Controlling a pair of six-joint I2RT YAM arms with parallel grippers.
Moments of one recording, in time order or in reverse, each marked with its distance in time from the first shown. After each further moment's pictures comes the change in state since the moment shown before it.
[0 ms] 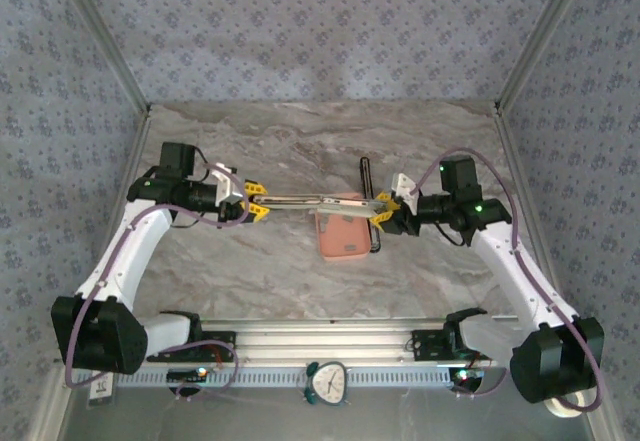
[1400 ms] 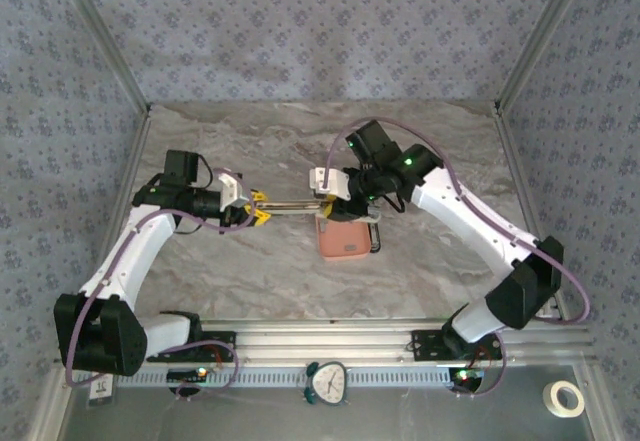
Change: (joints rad) left arm 0.000 -0.008 -0.087 0.076 -0.089 -0.077; right arm 0.472 0.414 0.602 -0.363 0.481 -0.080
